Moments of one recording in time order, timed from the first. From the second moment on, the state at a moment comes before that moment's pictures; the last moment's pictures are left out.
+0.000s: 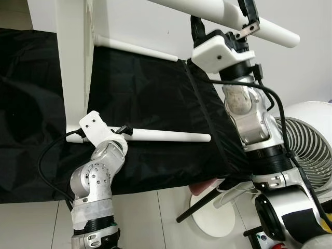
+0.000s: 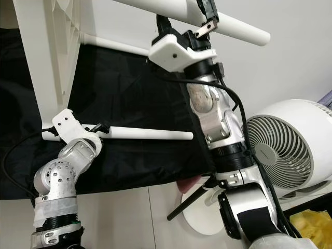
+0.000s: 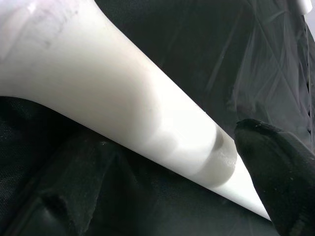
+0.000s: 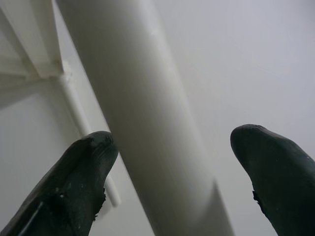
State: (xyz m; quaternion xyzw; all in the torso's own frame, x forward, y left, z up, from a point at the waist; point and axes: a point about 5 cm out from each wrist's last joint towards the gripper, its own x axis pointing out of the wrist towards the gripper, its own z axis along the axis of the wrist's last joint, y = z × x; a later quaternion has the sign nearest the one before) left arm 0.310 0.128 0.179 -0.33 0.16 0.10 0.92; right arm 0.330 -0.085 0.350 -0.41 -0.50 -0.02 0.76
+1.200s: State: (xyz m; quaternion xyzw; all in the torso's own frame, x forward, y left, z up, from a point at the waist) left arm 0.320 0.131 0.172 -0.49 0.13 0.09 0.86; right arm 0.355 -0.128 0.372 -0.36 -0.33 -0.09 0.87
